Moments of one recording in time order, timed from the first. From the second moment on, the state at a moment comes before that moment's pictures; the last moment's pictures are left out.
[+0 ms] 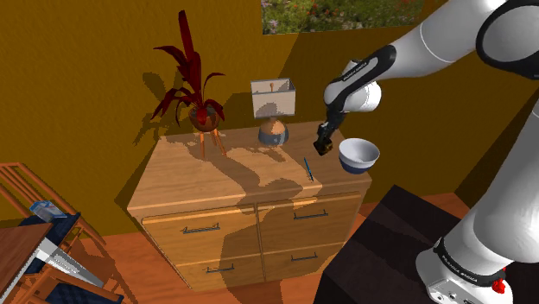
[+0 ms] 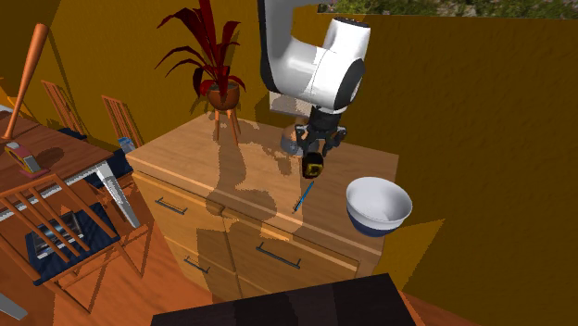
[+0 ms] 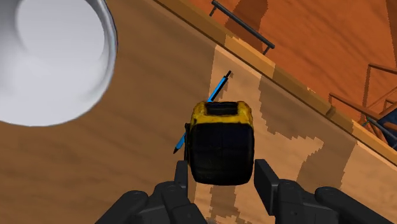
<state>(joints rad) -0.11 0.18 -0.18 -2.28 0.35 2.63 -0.52</state>
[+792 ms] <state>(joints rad) -0.31 0.17 -0.28 -2.27 0.43 2.54 -0.87</state>
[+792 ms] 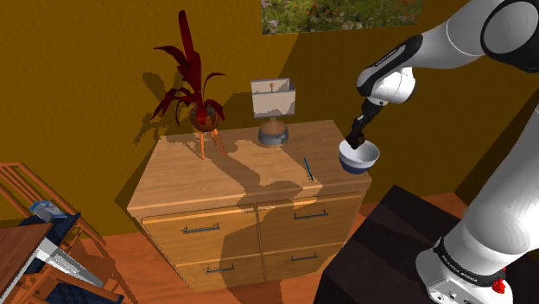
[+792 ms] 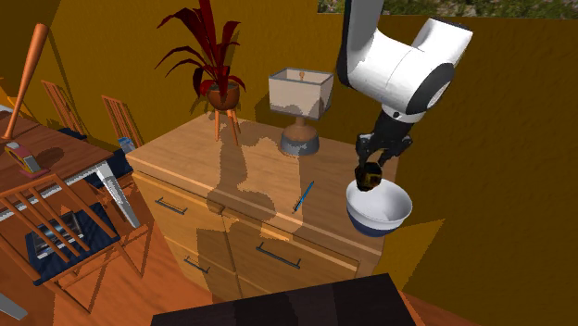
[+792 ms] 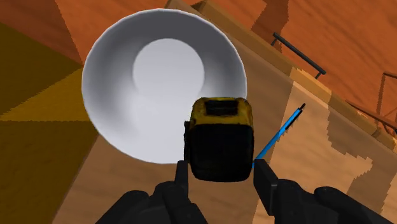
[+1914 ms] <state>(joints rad) -0.48 0.45 -0.24 -2.08 0.41 2.43 -1.45</state>
